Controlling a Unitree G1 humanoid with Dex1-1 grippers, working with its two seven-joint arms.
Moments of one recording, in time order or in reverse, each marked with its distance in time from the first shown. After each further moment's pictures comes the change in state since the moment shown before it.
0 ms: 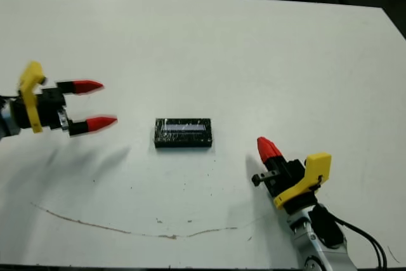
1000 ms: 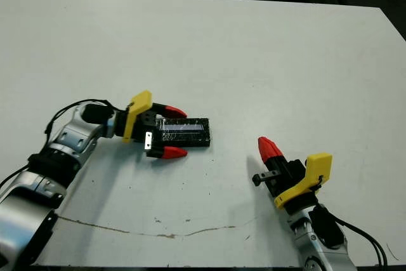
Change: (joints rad) left arm -0.345 -0.182 -0.465 0.632 0.240 -0.389 -0.480; right arm 0.004 0.004 -0.004 -0.001 -0.006 0.000 -0.004
